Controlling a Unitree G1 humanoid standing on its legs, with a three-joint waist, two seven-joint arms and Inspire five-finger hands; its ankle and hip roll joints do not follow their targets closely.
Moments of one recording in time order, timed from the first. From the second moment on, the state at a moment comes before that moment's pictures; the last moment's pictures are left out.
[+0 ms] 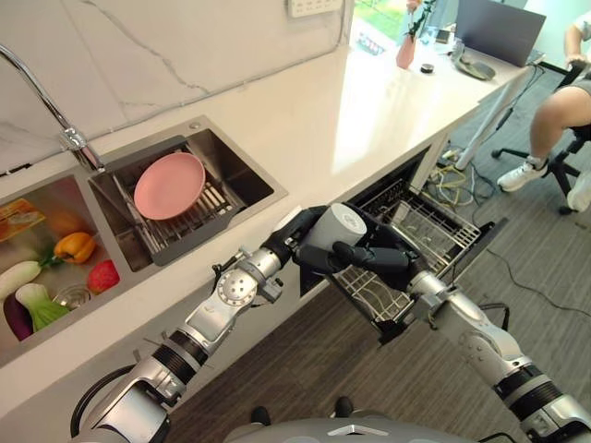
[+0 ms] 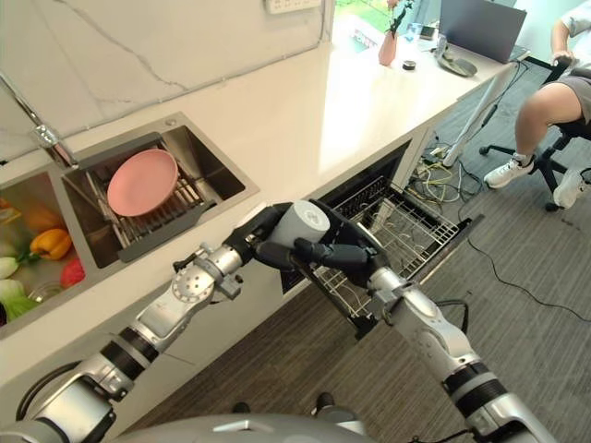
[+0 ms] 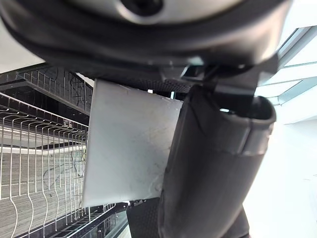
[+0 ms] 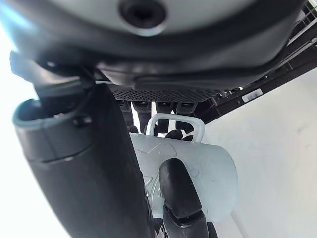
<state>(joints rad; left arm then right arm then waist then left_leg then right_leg) -0.34 0.45 -0.58 0.18 -0.28 -0.12 -0.05 -0.12 -0.61 0.42 0.12 1.02 -0.03 0.24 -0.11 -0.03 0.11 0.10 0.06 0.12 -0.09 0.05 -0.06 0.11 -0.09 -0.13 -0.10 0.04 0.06</state>
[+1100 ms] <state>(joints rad) -0.40 0.48 -0.59 0.20 -0.11 -0.10 -0.02 -0.15 -0.46 0.44 0.13 0.69 -0.11 0.00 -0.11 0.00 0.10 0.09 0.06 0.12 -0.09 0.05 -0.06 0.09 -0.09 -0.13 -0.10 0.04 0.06</state>
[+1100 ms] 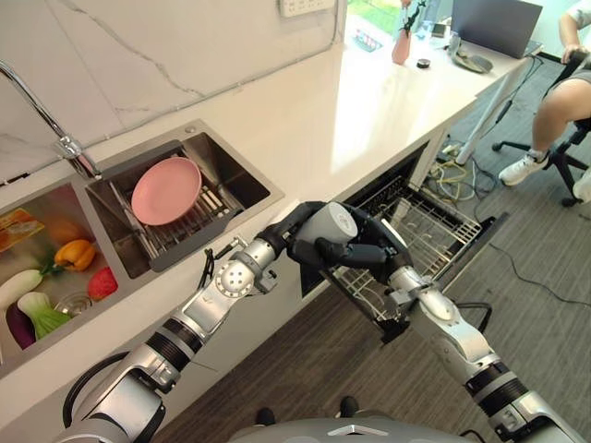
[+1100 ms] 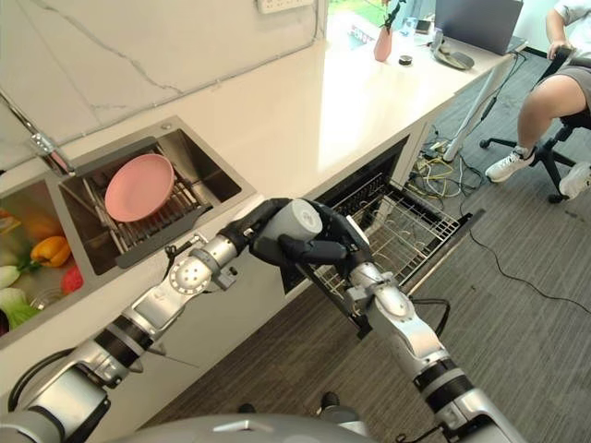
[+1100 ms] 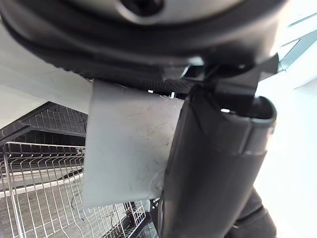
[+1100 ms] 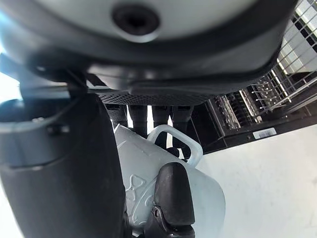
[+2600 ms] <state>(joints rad) -0.43 0.36 -0.59 0.08 0.05 -0.15 0.28 -0.14 -0.24 0.36 0.01 0.15 -0.31 -0.51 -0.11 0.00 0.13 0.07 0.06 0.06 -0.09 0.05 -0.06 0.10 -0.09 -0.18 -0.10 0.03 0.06</state>
